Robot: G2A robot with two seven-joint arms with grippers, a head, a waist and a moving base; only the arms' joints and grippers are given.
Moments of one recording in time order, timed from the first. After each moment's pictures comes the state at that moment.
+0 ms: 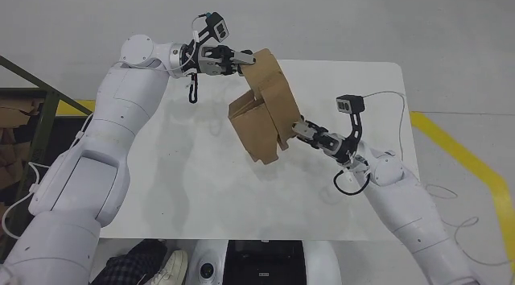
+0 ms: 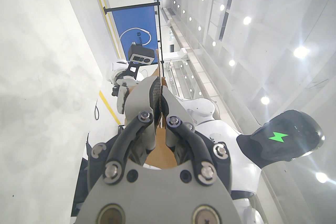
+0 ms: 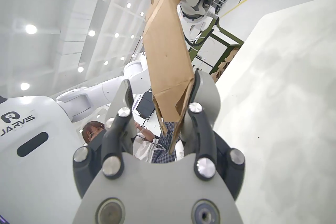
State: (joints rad) left arm 0.40 -1.23 -0.91 -0.63 -0.80 -0.28 -1.54; right arm -1.13 -1.15 1.03 -1.36 0.48 -0.83 0.82
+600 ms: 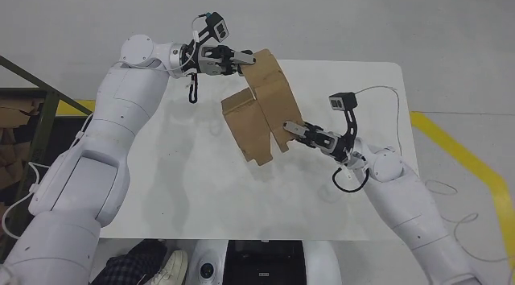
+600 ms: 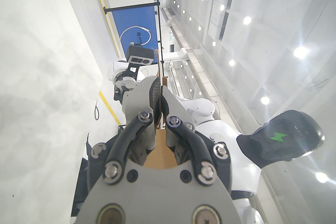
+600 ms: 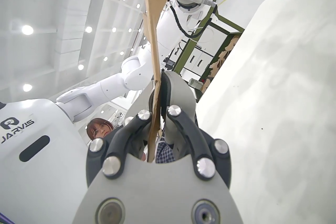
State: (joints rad) left arm 0.40 -1.23 -0.91 -0.63 -0.80 -0.28 -1.54; right arm -1.11 -1.16 1.02 -1.37 0.49 -0.73 0.88
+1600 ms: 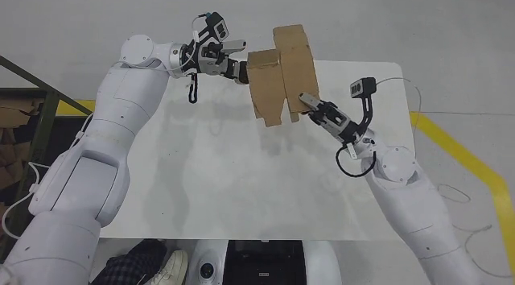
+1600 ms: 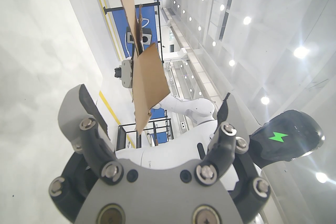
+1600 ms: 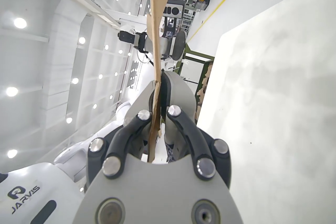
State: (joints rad) left arm 0.40 -1.23 -0.91 -0.64 -0.80 -0.28 -1.53; right arm -1.20 -1.15 1.14 -1.56 0.38 -0.39 0.55
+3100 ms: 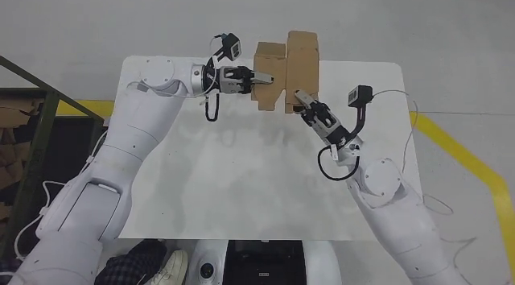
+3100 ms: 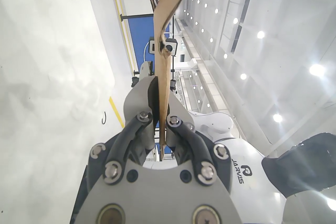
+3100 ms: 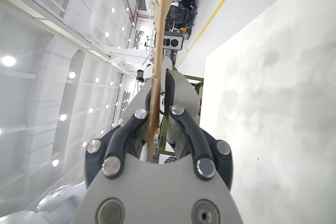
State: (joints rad) left arm 0.61 -1.20 -0.97 -0.95 -0.61 -0.19 -1.29; right arm -1.30 -1.19 1.12 -1.70 0.27 -0.24 0.28
